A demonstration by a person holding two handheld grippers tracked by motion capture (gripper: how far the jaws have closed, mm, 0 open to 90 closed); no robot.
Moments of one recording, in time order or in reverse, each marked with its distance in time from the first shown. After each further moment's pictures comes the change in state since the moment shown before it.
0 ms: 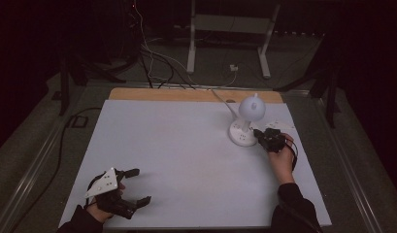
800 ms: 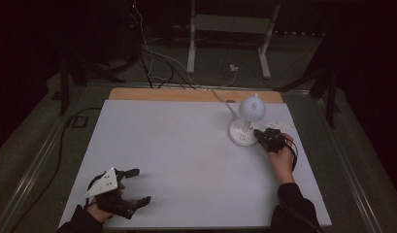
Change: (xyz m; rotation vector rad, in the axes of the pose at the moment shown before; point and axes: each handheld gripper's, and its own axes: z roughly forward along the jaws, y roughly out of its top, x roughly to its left) left arm 0.000 0.000 0.000 0.004 -0.001 -0.001; right arm -0.001 -0.001 0.001 0.002 -0.012 0.006
